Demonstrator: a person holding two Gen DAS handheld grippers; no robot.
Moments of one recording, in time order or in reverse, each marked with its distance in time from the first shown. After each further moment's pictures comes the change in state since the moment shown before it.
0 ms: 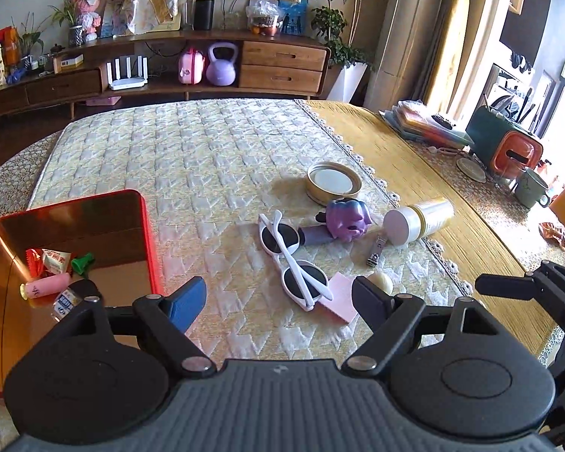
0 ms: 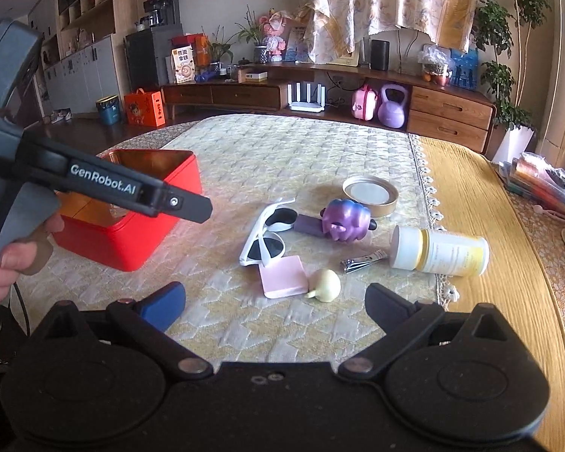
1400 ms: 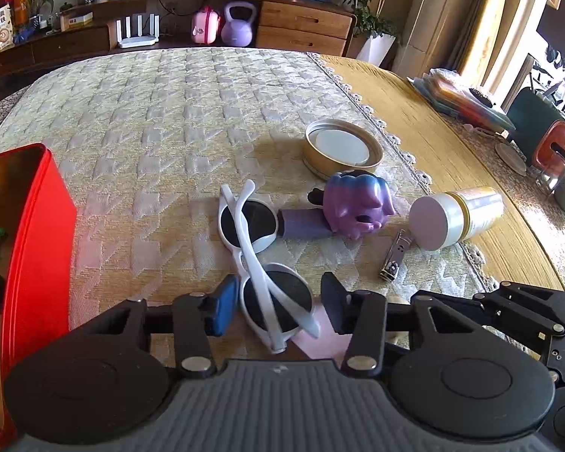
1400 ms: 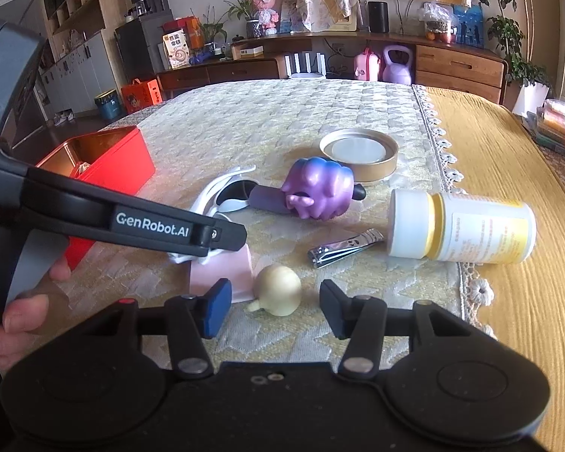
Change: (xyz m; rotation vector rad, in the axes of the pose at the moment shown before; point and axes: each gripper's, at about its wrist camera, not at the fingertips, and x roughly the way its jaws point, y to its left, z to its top) left arm 0.106 -0.030 0.002 -0.082 0.096 0.044; right arm 0.075 -0.056 -0.005 0.083 0.074 0.076
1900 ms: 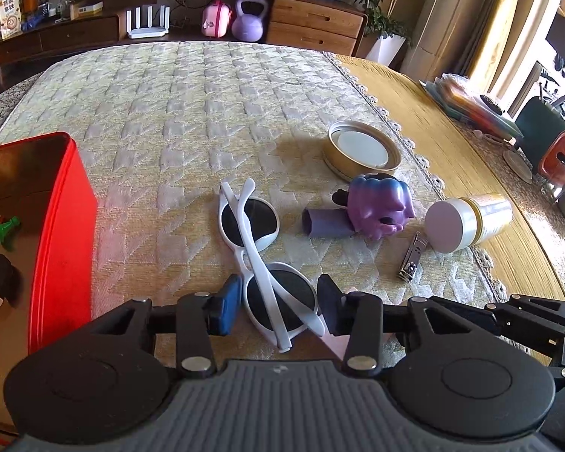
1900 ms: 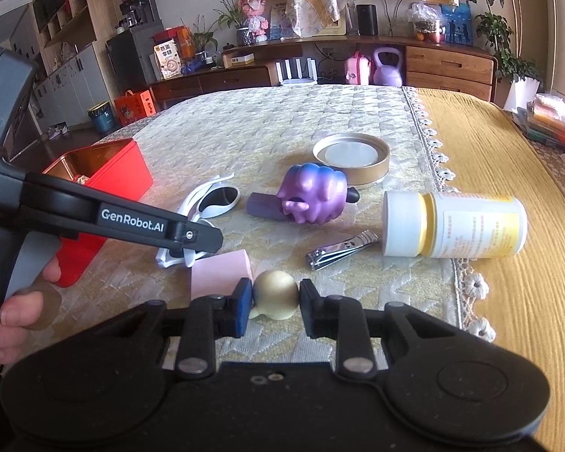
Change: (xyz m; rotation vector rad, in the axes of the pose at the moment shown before) left arm -0.005 0.019 0.001 -0.036 0.015 0.012; right arm -0.007 0.002 -0.001 0.033 -0.025 -0.023
